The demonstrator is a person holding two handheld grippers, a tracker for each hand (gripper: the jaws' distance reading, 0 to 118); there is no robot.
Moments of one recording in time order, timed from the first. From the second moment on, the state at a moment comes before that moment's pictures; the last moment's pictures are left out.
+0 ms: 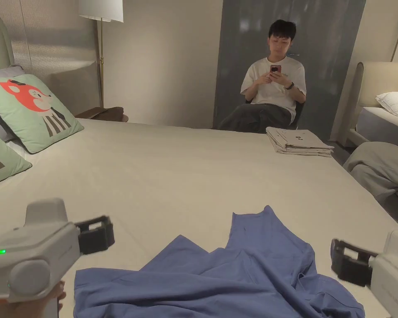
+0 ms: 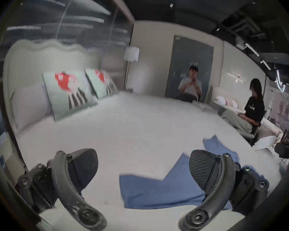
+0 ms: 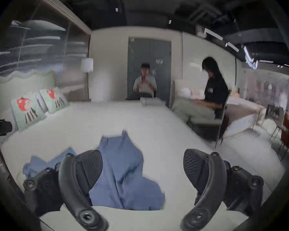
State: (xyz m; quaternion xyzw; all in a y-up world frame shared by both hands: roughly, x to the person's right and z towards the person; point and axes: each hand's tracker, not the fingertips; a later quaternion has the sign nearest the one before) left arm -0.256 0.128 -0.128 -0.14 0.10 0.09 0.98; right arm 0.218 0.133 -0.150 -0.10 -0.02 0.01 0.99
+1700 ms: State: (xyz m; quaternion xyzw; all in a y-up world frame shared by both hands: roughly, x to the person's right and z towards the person) left arm -0.283 0.012 -0.201 -0.34 0.14 0.12 0.92; right arm 0.205 0.028 -0.344 -0.37 -0.02 -0.02 0.93
